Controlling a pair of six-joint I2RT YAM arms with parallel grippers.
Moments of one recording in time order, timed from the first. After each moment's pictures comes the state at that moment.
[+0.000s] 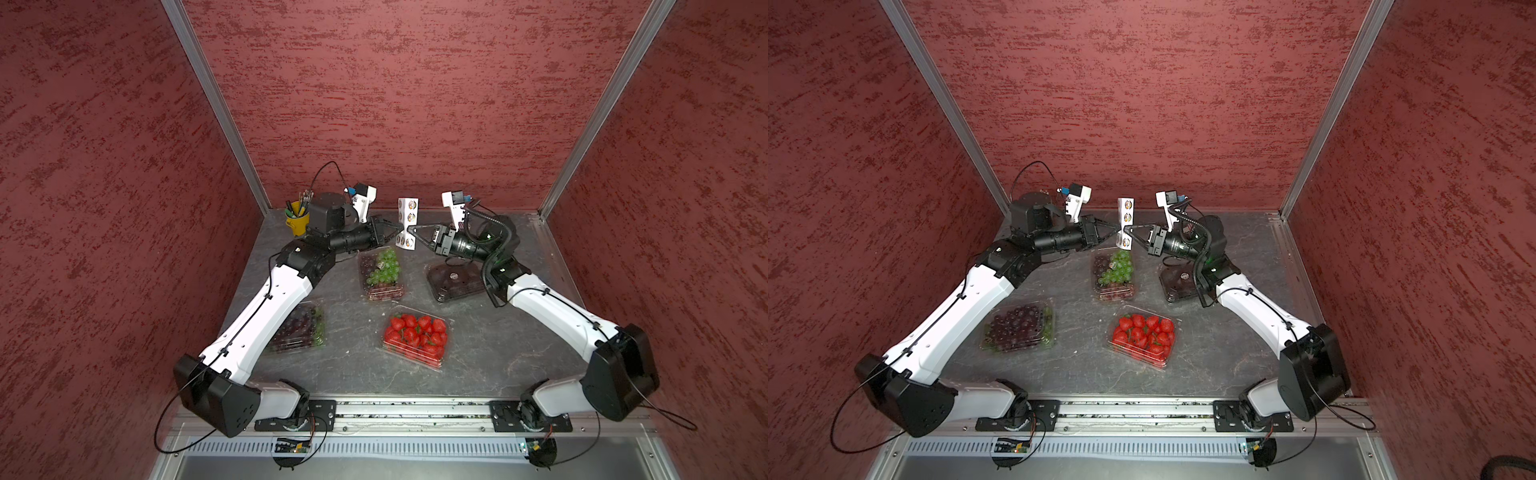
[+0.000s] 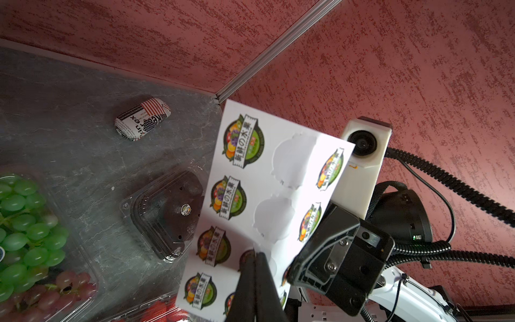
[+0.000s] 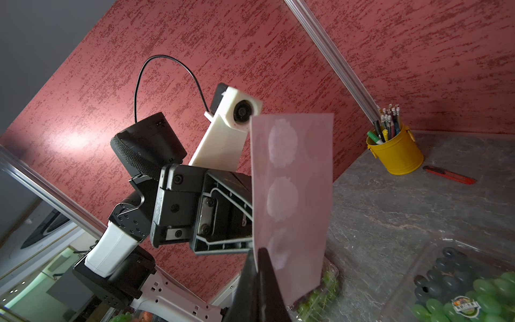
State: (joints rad) left arm -0.44 1.34 1.41 -0.37 0.58 -0.76; right arm 0.50 1.44 1.11 0.55 -0.78 0.91
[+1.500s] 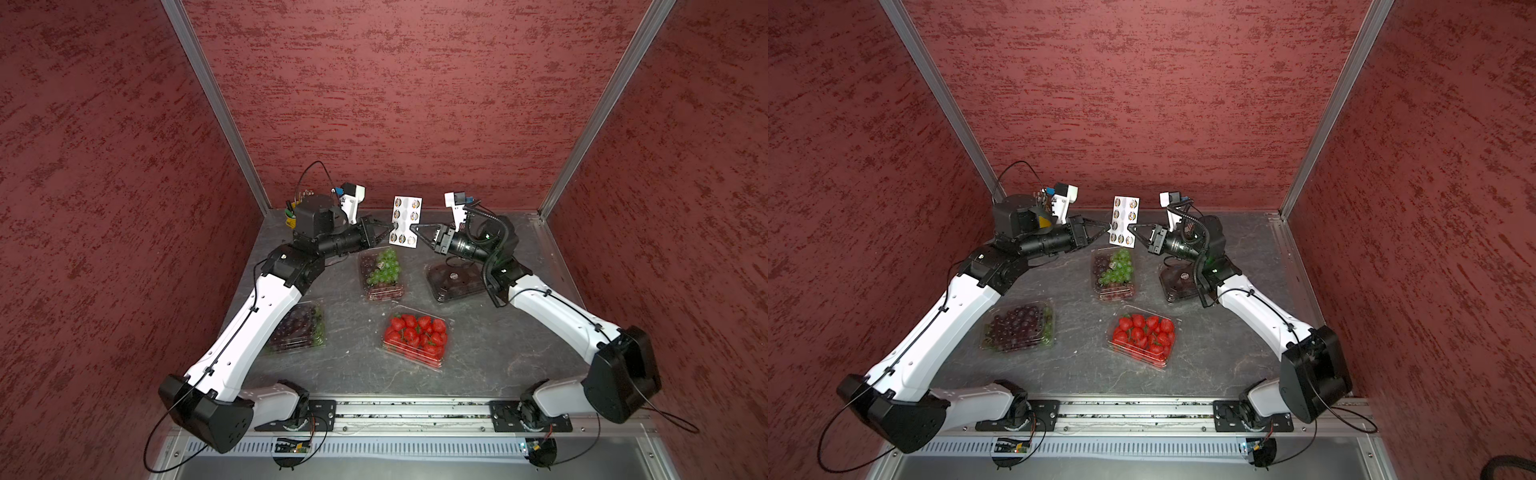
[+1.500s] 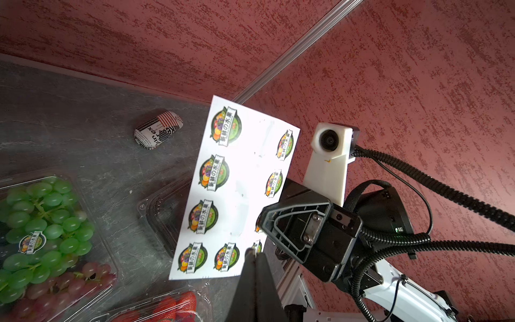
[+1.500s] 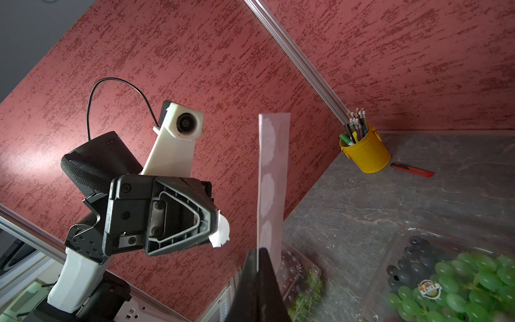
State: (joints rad) left arm -0.42 1.26 1.40 -0.43 0.54 -0.74; right arm 0.49 1.43 1.10 0.47 -0.69 0.88
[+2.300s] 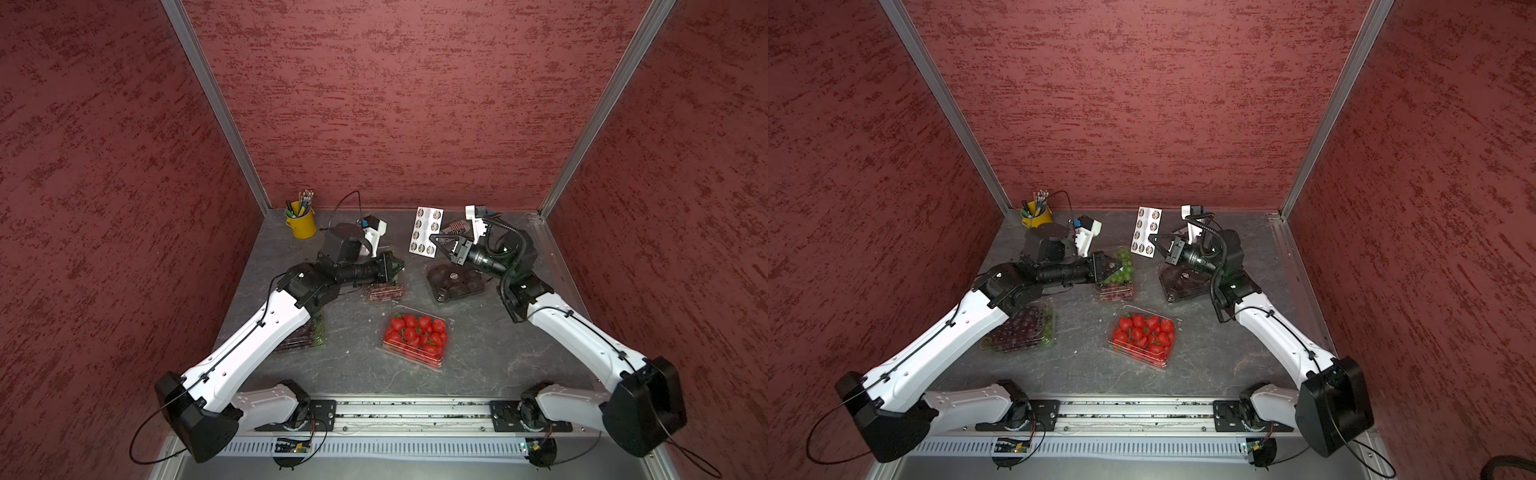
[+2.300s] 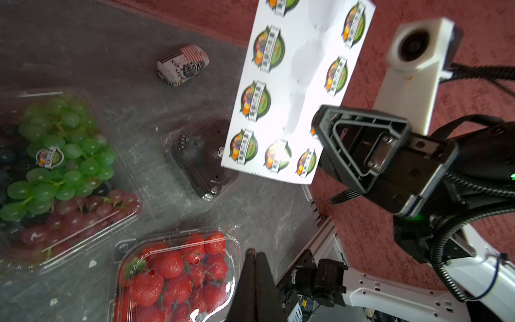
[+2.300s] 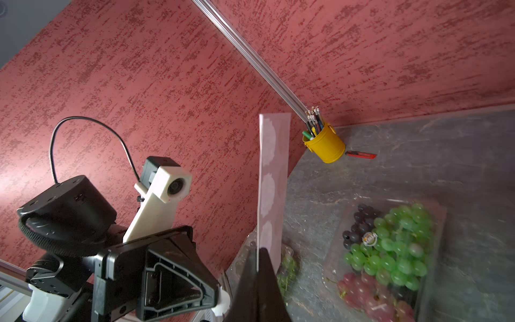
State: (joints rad) left arm -0.68 1.20 1.25 -0.61 0.27 -0.67; right arm 0.41 1.22 0.90 0.36 -0.62 0.84
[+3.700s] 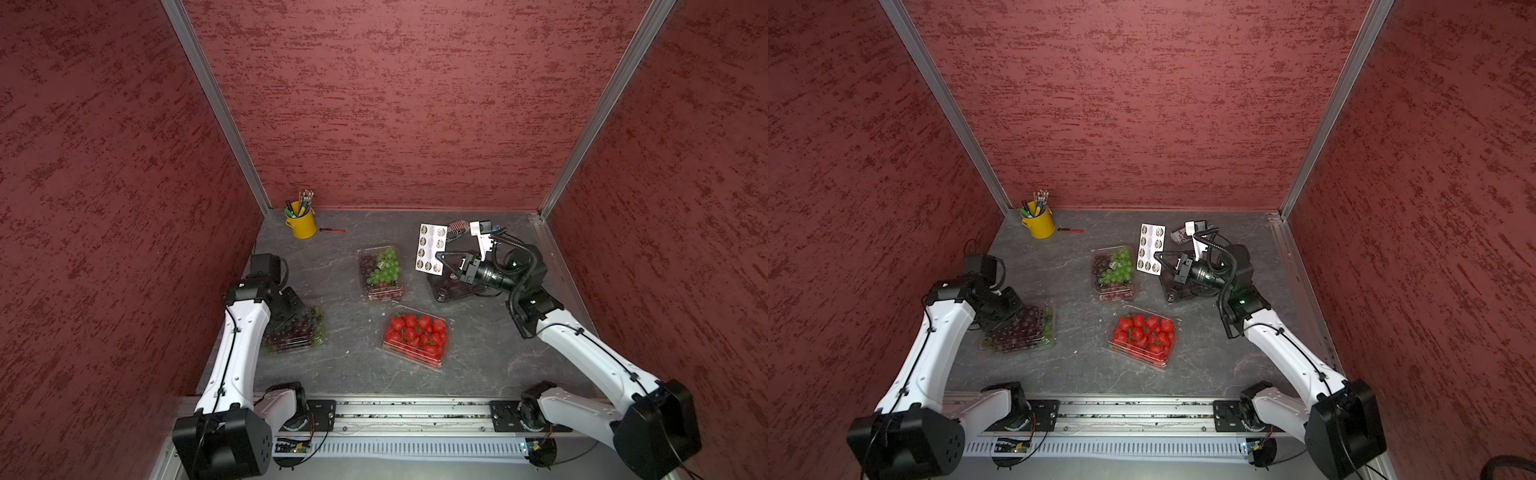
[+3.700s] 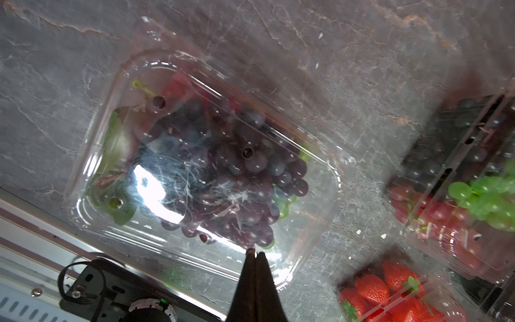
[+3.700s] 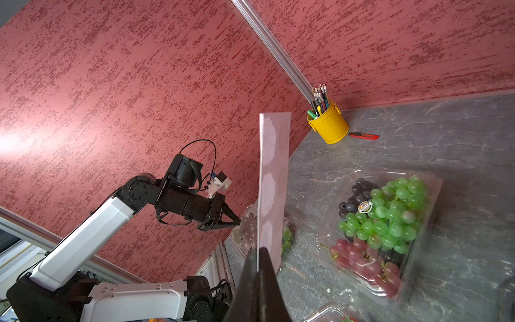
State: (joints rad) left arm 0.17 1.11 1.00 -1.20 0.03 -0.58; right arm 0.40 1.13 0.79 0.37 -0.73 0.77
